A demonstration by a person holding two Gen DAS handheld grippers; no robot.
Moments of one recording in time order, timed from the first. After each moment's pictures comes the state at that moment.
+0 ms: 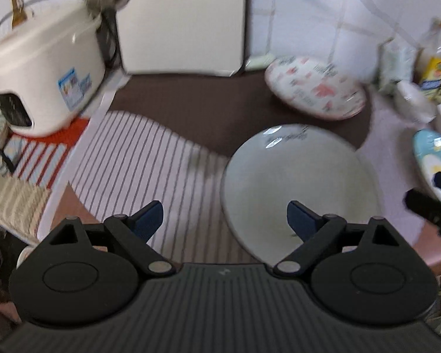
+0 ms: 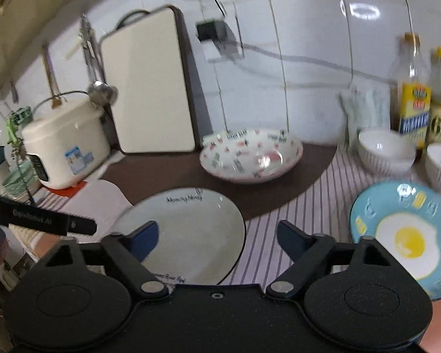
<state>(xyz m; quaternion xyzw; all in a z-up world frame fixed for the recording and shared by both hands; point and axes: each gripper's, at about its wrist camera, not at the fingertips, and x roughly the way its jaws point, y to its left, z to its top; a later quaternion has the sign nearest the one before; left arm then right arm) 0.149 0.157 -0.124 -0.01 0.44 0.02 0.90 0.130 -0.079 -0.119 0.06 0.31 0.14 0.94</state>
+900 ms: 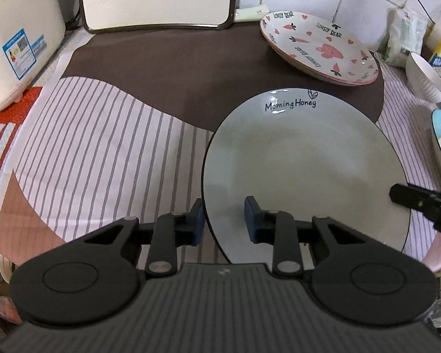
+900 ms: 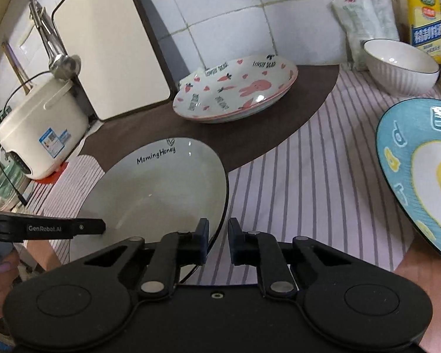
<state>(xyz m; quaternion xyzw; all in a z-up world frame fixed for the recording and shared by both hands) 0.198 0.156 -0.178 -0.03 0.49 -0.03 0.87 0.185 -0.092 -0.179 0.13 0.42 0.15 0.88</state>
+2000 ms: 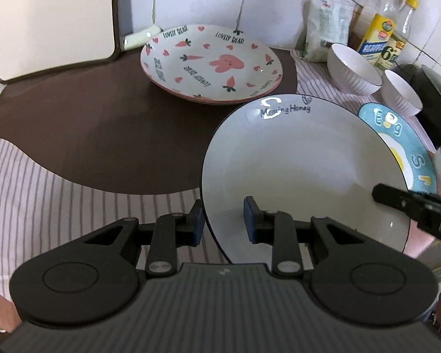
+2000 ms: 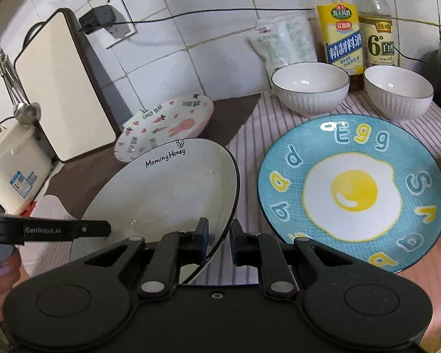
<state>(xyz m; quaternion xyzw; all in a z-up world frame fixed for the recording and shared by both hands) 0.223 0.067 -0.166 -0.01 0.47 -0.15 0.87 0.159 -0.169 -0.160 0.15 0.39 0.05 0.91</state>
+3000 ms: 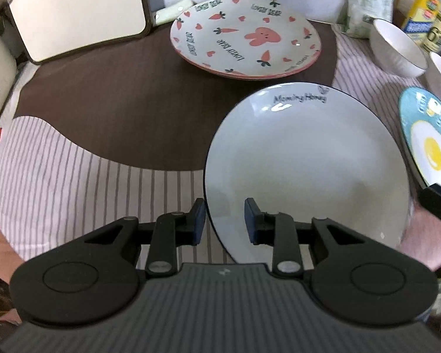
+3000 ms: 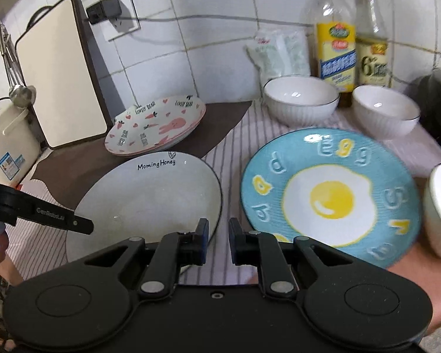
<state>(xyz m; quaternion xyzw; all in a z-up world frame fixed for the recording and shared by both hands) 0.224 0.049 -0.160 0.03 0.53 -0.06 0.84 0.139 -0.168 -0.144 0.09 0.38 0.03 0.92</state>
